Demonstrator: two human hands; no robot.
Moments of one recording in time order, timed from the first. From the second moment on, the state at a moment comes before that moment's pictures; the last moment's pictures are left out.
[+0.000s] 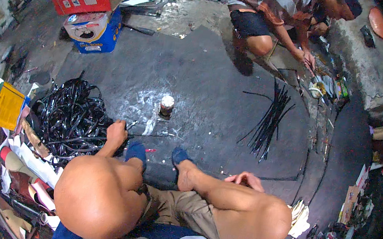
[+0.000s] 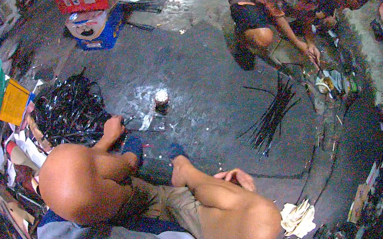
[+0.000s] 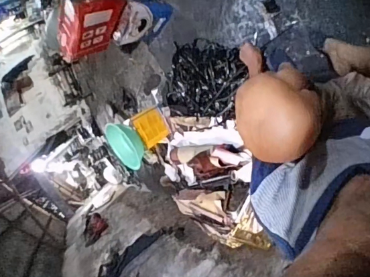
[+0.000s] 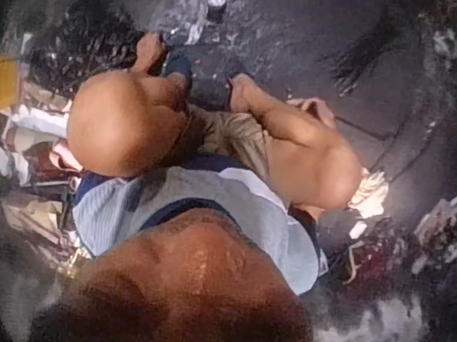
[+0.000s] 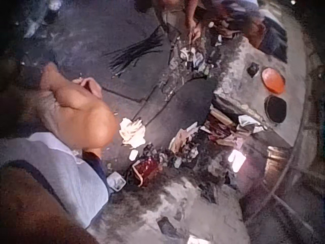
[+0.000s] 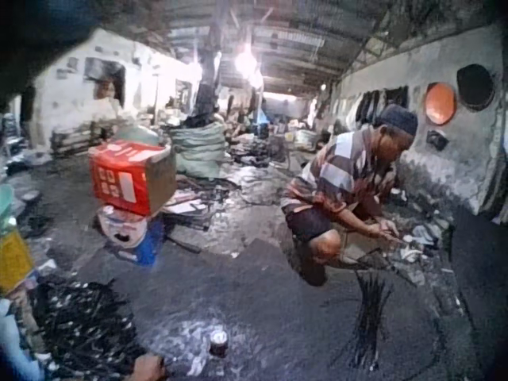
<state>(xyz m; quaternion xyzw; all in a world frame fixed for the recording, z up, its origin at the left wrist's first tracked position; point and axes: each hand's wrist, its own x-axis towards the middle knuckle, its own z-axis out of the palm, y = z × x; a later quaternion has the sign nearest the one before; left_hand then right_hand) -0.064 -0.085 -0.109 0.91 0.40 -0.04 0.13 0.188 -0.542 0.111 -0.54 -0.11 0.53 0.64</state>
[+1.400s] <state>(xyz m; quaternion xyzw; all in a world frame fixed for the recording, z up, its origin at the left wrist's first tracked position) -0.361 0.008 0.233 0.73 0.46 0.50 -0.03 0.230 -0.379 0.012 -0.81 -0.33 0.31 0.37</state>
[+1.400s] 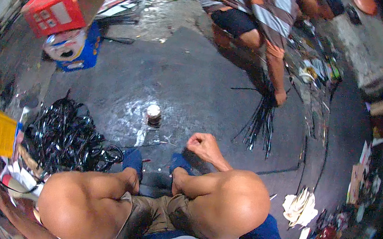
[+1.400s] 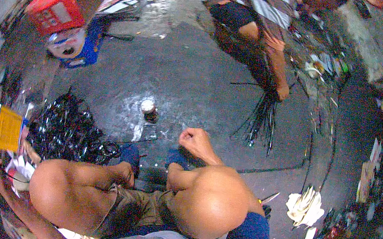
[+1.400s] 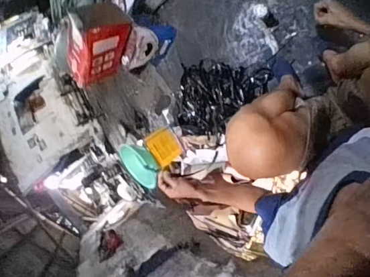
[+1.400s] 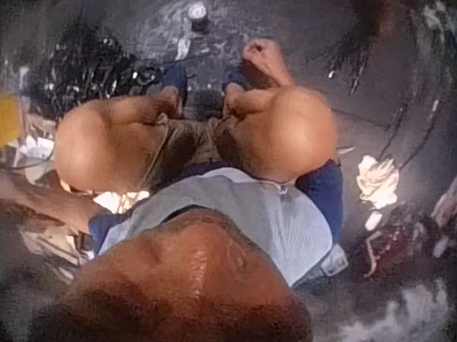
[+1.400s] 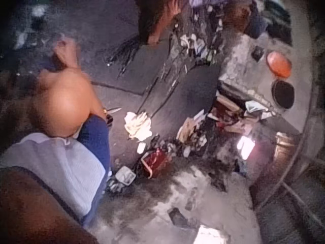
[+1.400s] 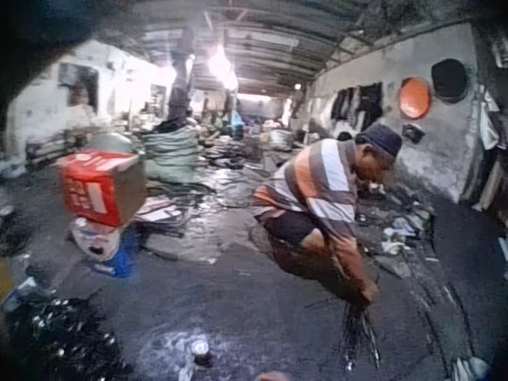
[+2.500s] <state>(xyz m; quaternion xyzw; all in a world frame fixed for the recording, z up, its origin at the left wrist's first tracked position) 0.042 -0.061 -0.140 0.55 0.43 0.06 0.72 0.224 -0.200 -0.087 -0.78 -0.45 0.20 0.38</state>
